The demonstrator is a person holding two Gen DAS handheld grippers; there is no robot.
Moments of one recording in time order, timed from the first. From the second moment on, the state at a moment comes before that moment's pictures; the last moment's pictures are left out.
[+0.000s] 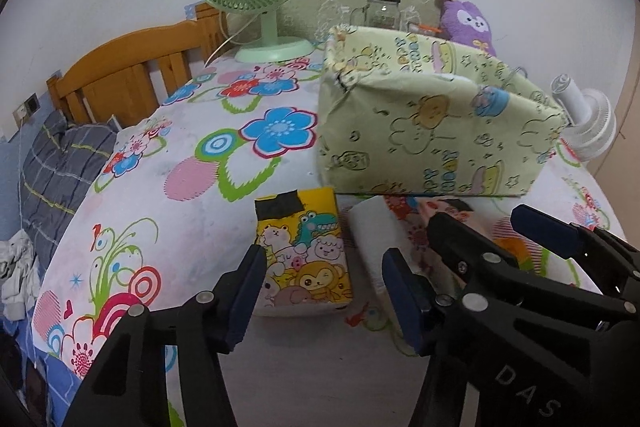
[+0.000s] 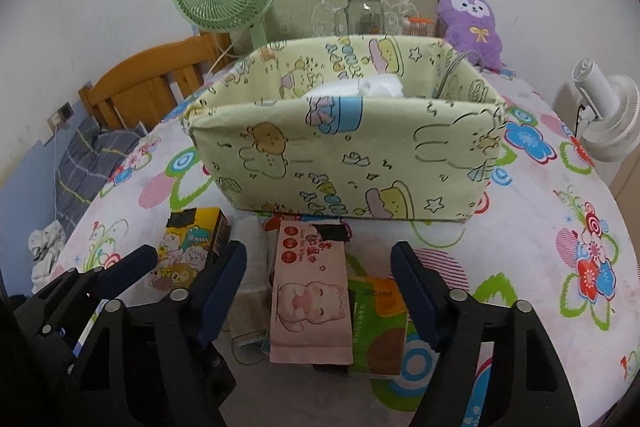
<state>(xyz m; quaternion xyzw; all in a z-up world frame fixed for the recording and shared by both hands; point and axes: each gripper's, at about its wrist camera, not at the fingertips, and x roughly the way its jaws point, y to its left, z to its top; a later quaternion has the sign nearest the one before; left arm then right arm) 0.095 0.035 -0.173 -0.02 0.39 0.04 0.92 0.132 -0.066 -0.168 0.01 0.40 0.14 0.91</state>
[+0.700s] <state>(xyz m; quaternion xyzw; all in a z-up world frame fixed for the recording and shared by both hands) 0.104 0.035 -0.183 0.01 0.39 0.07 0.92 0.144 -0.056 -0.182 0.01 0.42 0.14 0.90</state>
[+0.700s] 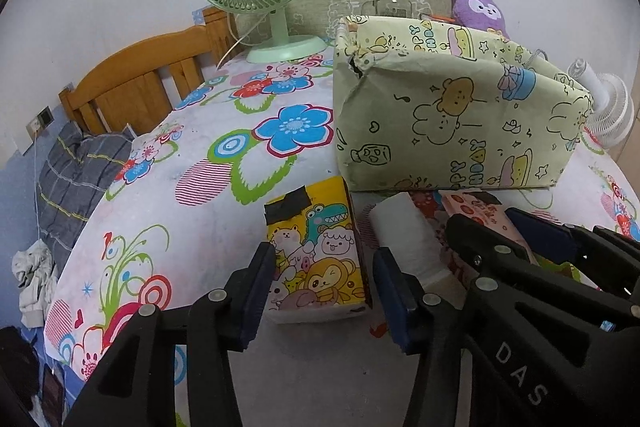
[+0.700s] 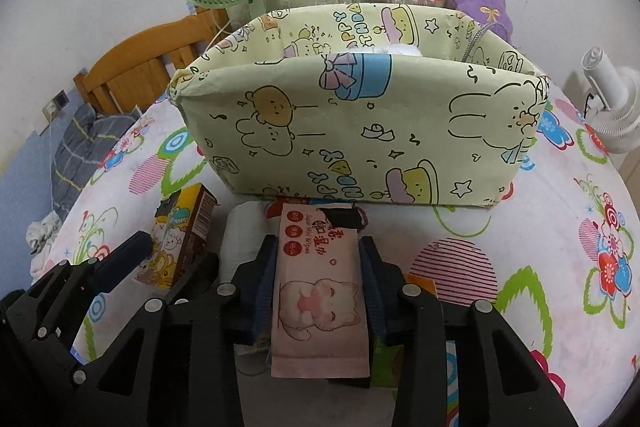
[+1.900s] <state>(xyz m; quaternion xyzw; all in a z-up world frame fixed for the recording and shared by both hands) 0.080 0.014 -0.140 -0.03 0.36 0.02 0.93 0.118 -0.076 -0.139 0.02 0.38 0.13 0.92</state>
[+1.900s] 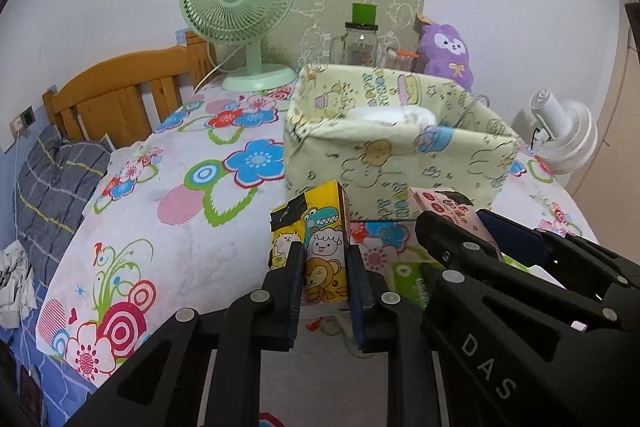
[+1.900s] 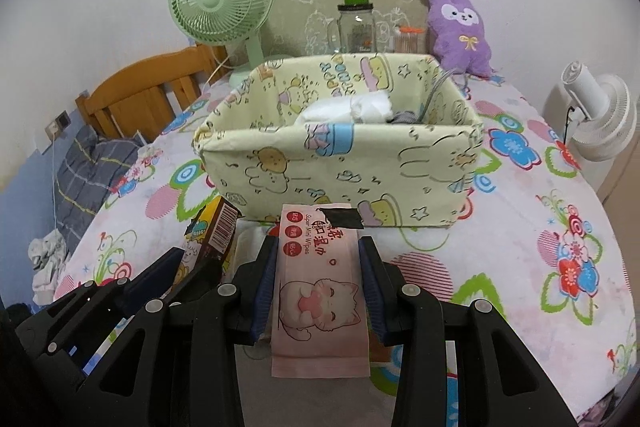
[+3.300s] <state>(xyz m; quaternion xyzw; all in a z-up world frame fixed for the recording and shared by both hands) 0.073 -0.037 -0.059 -0.01 0.29 -0.04 0.96 0.094 -0.131 -0.049 0.04 0.29 0.10 0.95</state>
